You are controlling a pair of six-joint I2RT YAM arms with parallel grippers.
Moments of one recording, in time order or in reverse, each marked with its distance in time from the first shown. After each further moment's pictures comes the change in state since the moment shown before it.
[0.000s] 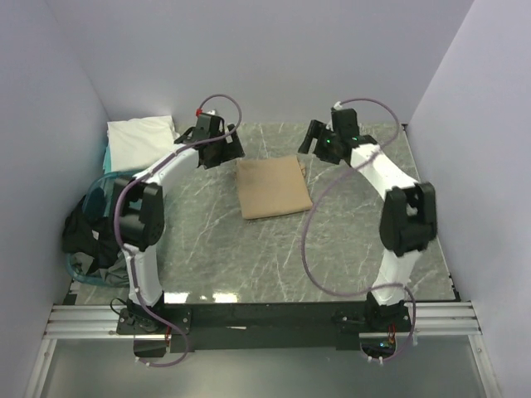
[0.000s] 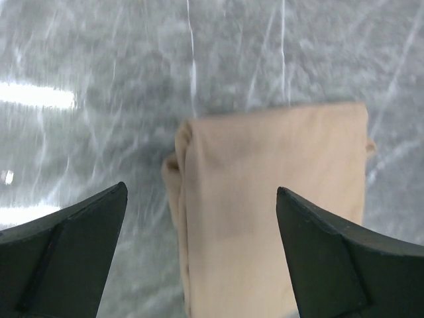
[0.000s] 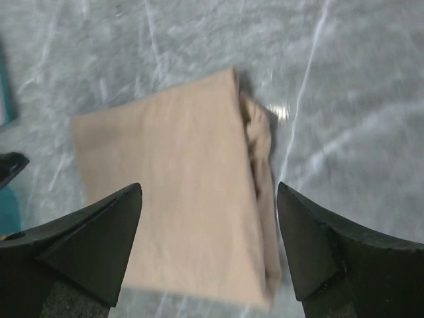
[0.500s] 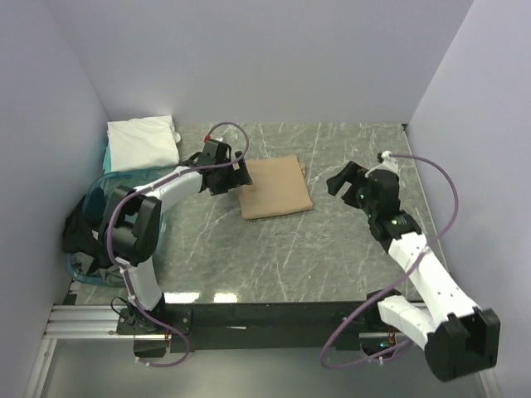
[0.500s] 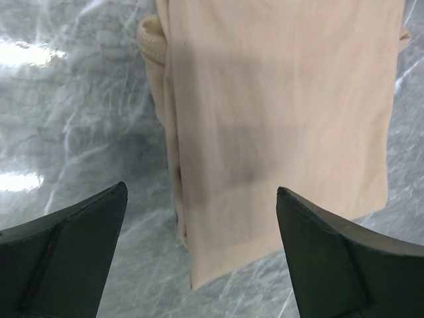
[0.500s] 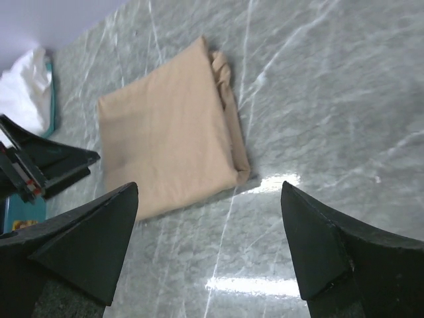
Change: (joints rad) left arm -0.080 -0.216 -0.390 0.110 0.047 -0.068; right arm 0.000 -0.954 -0.873 0.224 0.180 0.126
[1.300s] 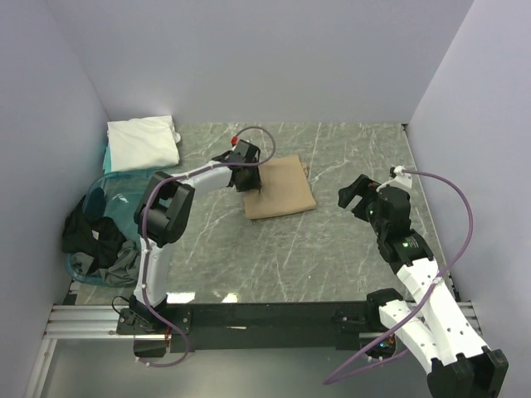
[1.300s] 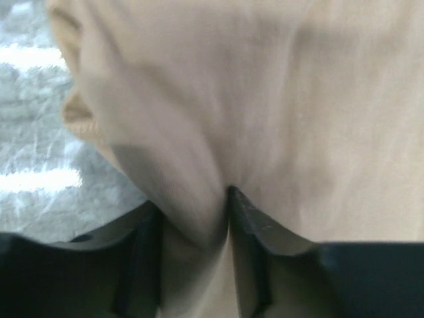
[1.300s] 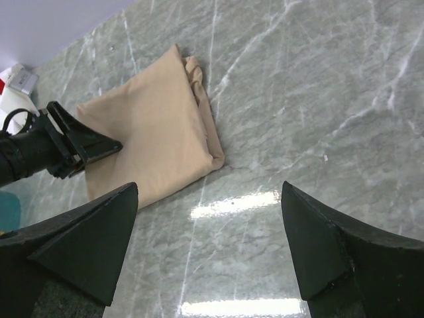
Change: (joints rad) left arm -0.115 0.298 0.248 -0.036 -0.122 0.008; right arm 0.000 -0.267 -0.097 -0.129 0.128 -0.019
